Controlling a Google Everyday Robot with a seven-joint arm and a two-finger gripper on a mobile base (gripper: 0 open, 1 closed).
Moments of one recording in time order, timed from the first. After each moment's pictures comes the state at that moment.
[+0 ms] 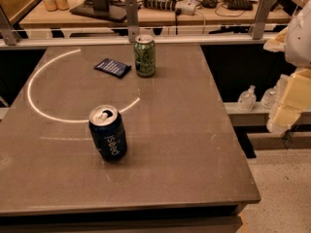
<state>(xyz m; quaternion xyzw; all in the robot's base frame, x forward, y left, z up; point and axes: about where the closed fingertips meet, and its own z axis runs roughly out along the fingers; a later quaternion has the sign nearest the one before) 0.438 -0.217 0.976 -0.60 0.78 -0.03 0.16</state>
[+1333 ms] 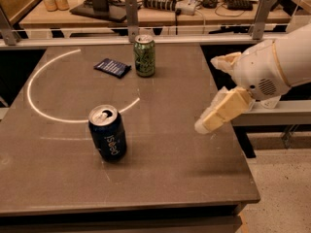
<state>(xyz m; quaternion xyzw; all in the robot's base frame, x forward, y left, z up) 0.466 -0.108 0.936 -0.55 0.74 0.18 0.36</state>
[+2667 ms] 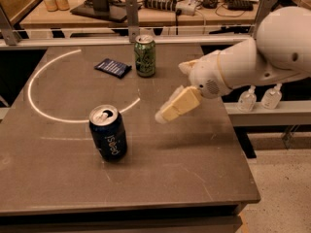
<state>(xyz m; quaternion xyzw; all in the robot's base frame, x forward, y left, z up) 0.523 -0.034 0.893 -0.52 0.73 0.23 0.37</state>
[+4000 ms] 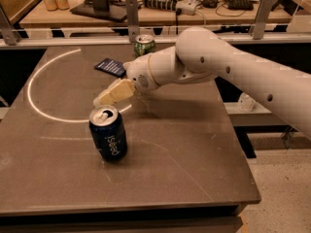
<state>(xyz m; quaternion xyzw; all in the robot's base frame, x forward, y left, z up) 0.591 0.115 0.865 -0.49 0.70 0.34 0.40</state>
